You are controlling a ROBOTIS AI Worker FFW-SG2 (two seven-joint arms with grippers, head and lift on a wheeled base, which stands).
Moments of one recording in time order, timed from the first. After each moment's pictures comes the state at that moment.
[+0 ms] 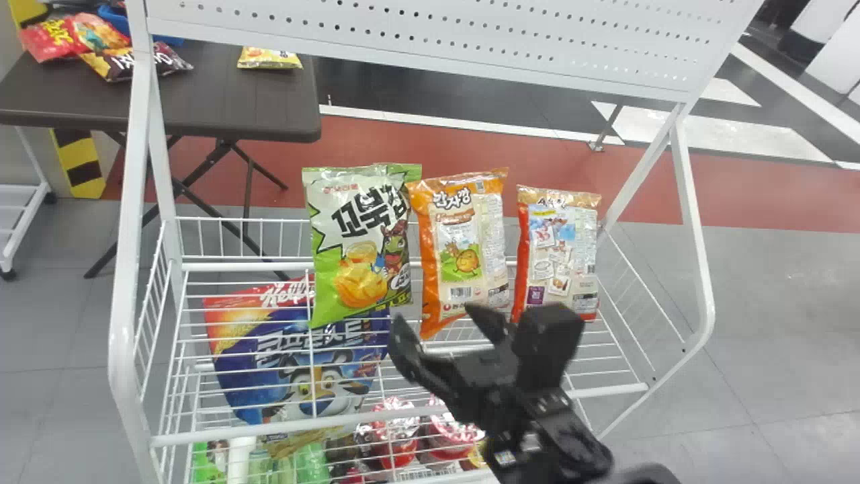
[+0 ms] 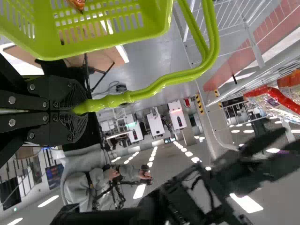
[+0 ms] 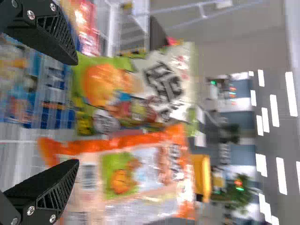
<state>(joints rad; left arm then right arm) 0.54 0.13 -0.06 -1.82 0.27 0.96 -1.27 0.39 -0.09 0.05 -2.12 -0.08 0.37 0.08</state>
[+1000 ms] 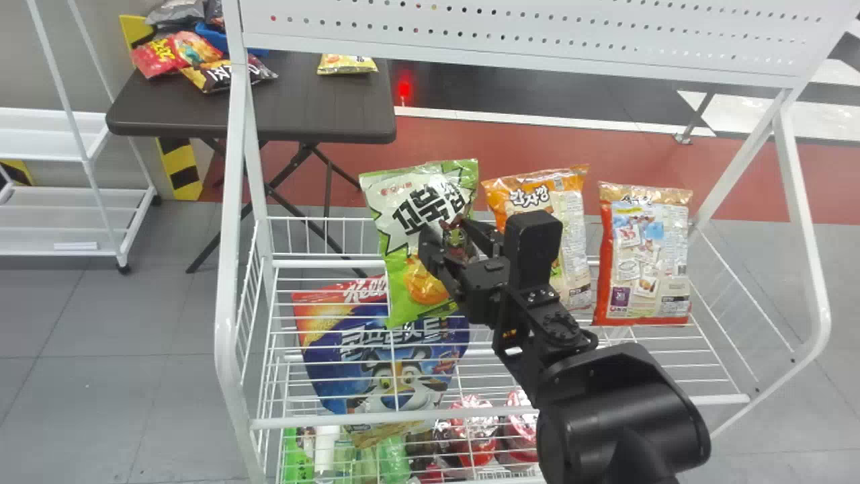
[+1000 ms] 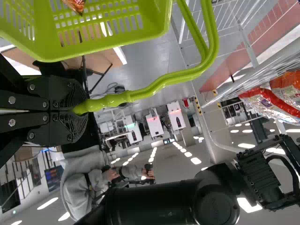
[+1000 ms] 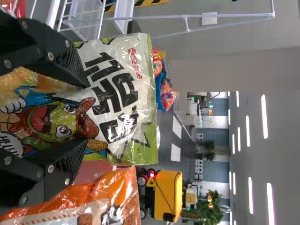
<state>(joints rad) 0.50 0.15 -0.06 -1.80 0.29 0.96 -1.27 0.00 -0.06 0.15 -1.70 -0.04 0.31 0.13</state>
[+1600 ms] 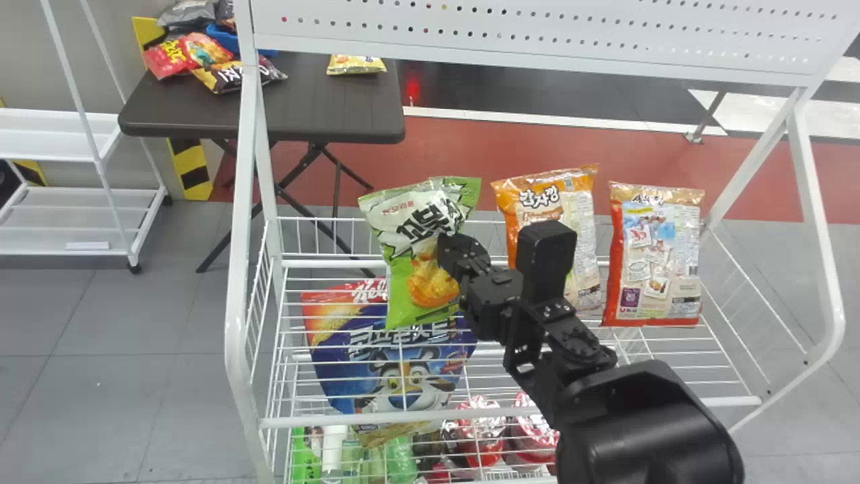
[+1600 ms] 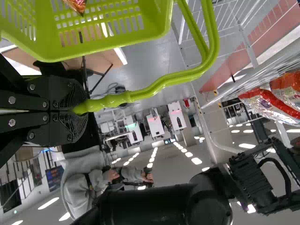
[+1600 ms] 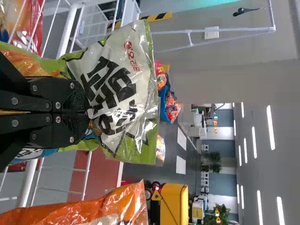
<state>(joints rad) 0.49 0.15 -0.06 -1.79 0.29 0.96 -1.27 0.11 -0.07 0.15 -1.87 -0.05 0.38 0.18</state>
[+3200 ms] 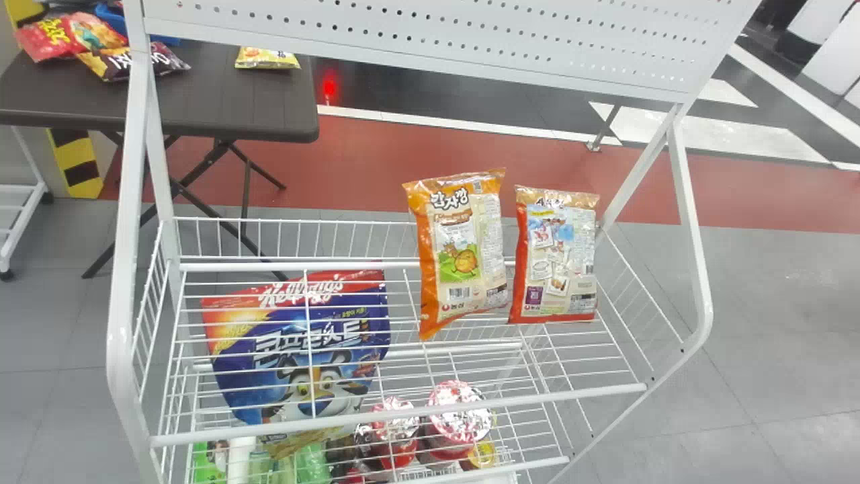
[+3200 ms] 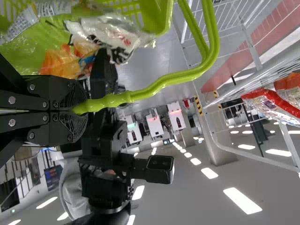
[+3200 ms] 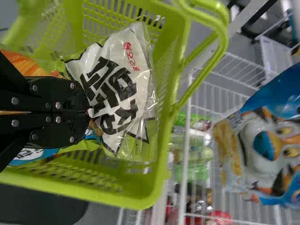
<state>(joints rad) 0.51 0.12 -0.07 -1.80 0.27 0.96 -1.26 0.77 -0.11 0.09 -2.19 -0.07 0.87 0.39</state>
